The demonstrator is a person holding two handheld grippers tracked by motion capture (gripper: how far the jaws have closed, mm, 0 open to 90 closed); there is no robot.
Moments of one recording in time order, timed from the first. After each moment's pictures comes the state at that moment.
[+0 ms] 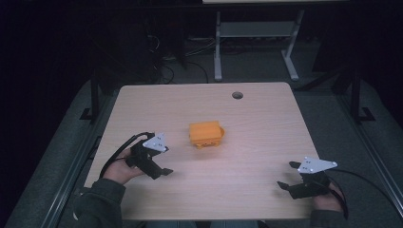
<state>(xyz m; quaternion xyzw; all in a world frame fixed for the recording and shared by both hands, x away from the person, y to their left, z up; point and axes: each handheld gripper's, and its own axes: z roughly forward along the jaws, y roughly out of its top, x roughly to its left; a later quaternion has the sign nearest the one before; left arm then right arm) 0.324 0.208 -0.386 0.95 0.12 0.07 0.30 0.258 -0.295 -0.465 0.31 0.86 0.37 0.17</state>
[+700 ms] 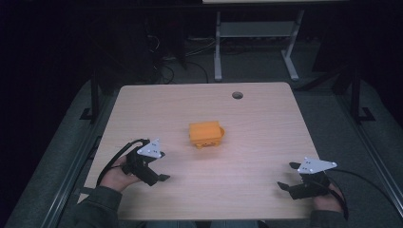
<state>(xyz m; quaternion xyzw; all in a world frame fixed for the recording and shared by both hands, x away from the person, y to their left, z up) 0.310 0.222 -0.396 0.94 0.13 0.07 0.30 0.257 -0.295 -0.467 0.32 0.86 0.37 0.17</state>
